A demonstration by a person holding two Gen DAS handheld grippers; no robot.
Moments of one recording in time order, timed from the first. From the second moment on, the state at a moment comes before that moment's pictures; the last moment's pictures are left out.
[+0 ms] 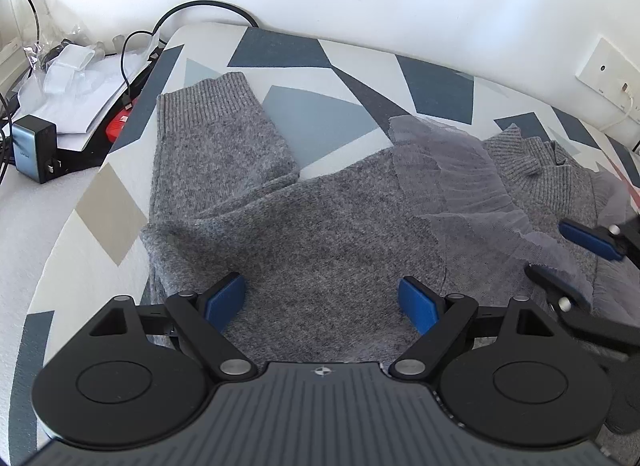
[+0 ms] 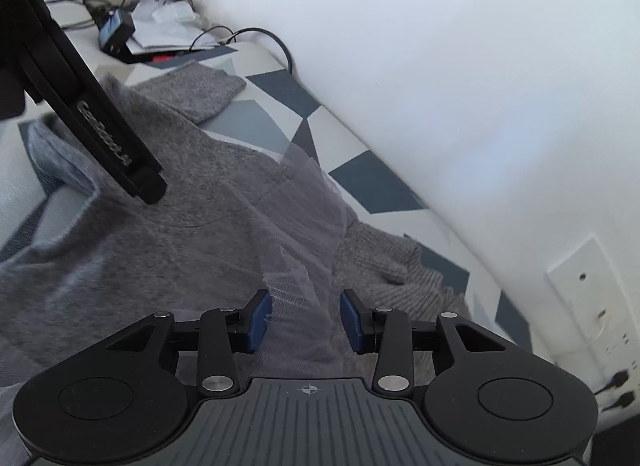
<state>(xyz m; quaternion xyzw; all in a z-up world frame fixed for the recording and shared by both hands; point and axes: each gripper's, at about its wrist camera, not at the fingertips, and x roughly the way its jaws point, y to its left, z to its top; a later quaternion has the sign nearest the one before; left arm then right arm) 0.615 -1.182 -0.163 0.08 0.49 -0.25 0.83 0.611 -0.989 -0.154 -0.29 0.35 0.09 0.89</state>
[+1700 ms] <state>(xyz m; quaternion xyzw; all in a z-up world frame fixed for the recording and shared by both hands) 0.561 -1.276 -0.165 0.15 0.48 -0.33 0.80 0.562 -1.142 -0.149 -0.01 0.39 -0.01 0.92</state>
